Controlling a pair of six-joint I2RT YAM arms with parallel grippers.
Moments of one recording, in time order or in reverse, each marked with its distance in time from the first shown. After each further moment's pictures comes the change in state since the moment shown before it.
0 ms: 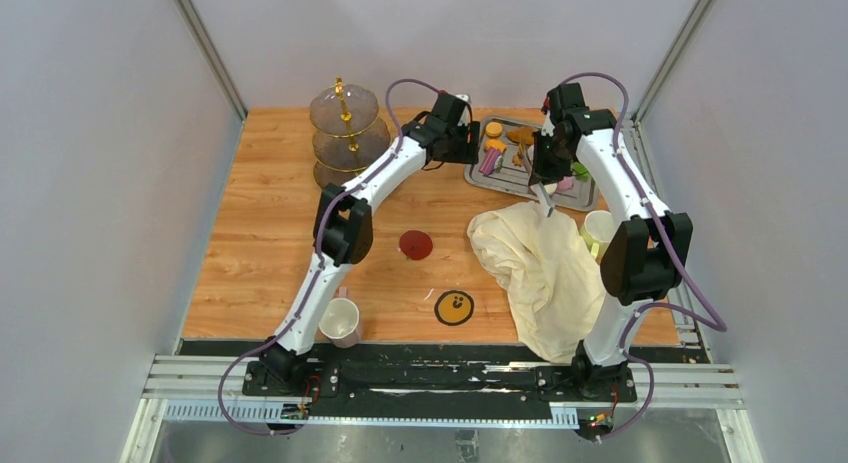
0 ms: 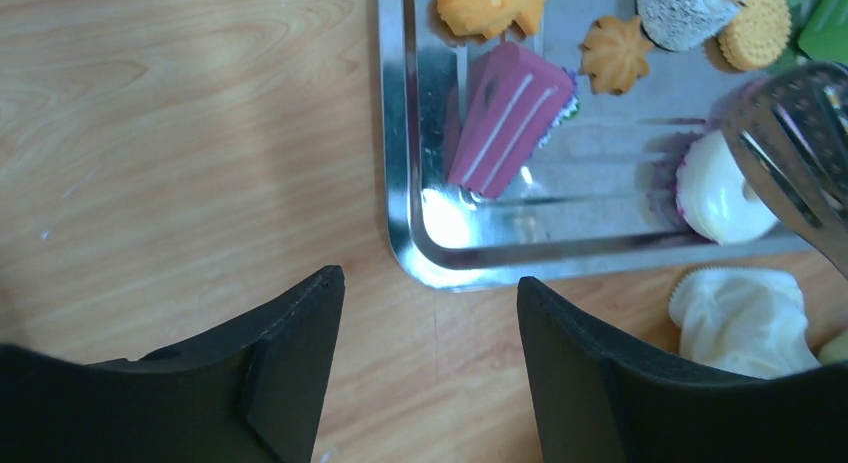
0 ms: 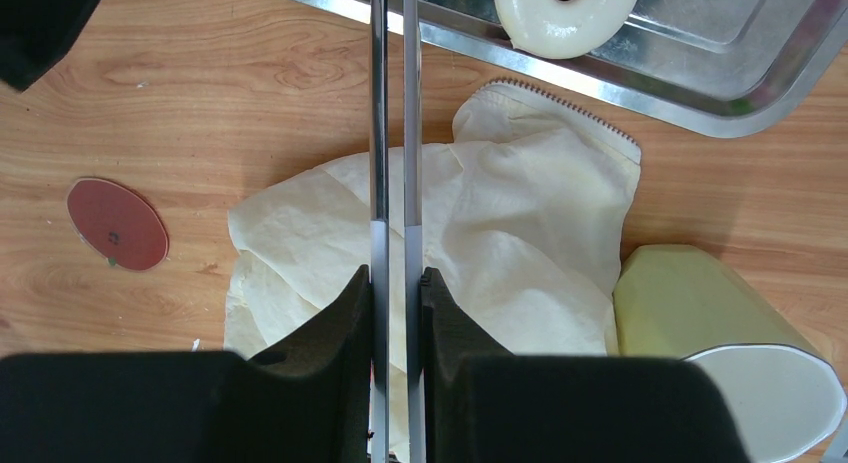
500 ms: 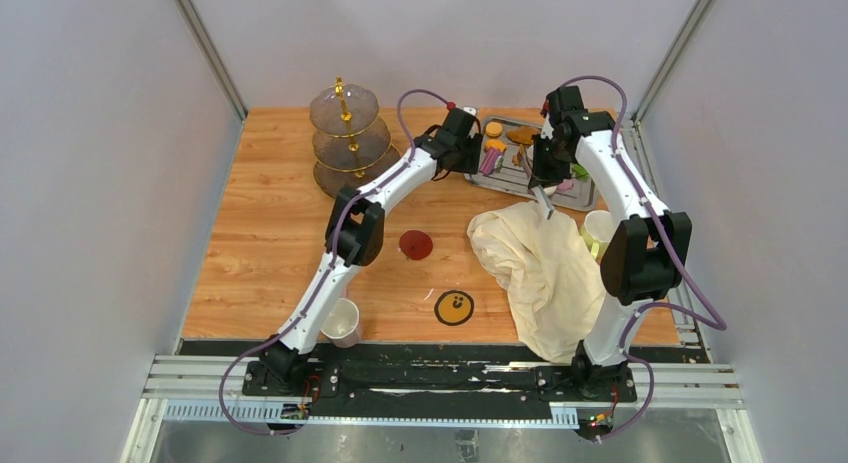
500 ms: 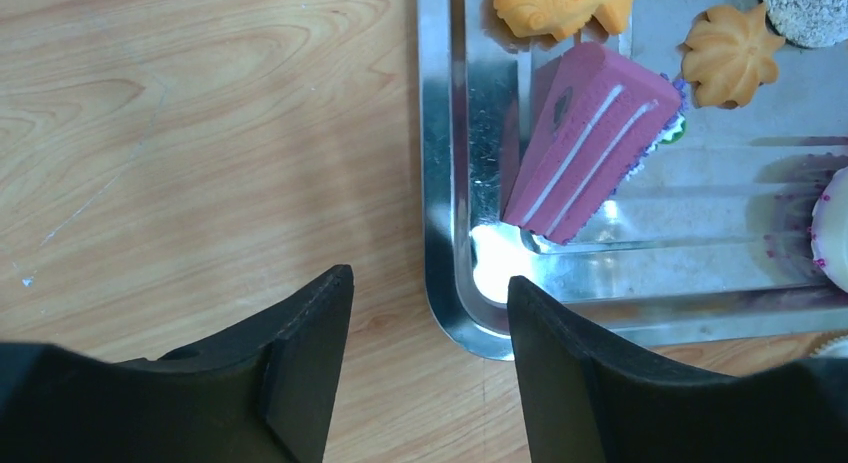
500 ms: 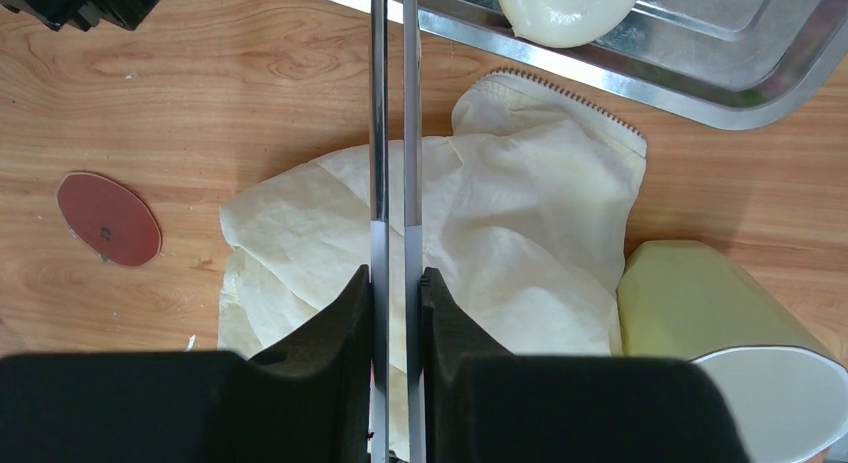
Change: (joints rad) left arm -0.020 0.159 0.085 0.064 -0.116 0.055; right arm 0.000 0.000 -0.019 0.003 -0.002 0.000
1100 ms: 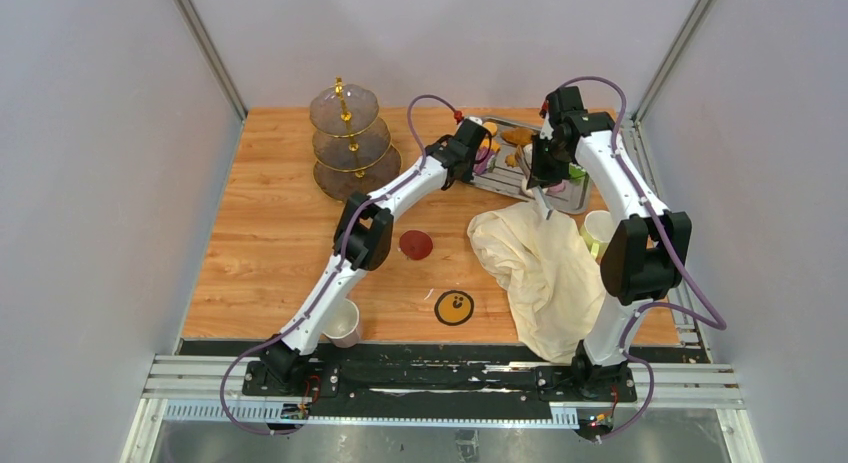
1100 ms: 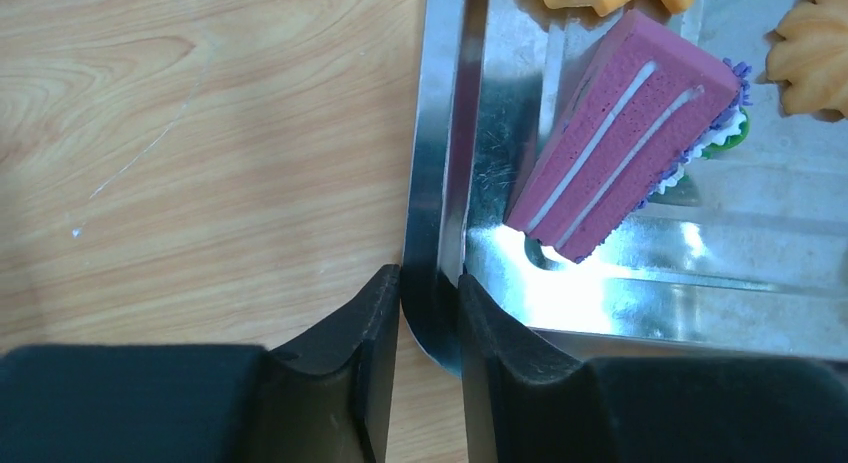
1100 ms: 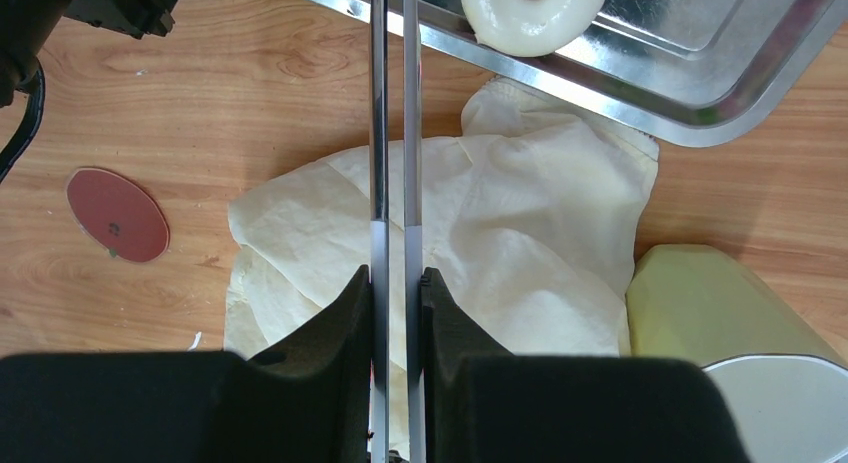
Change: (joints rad) left arm -0.052 0.056 0.037 -0.036 -0.223 0.052; right arm 0.000 0.000 -0.006 0.006 -0.018 0.000
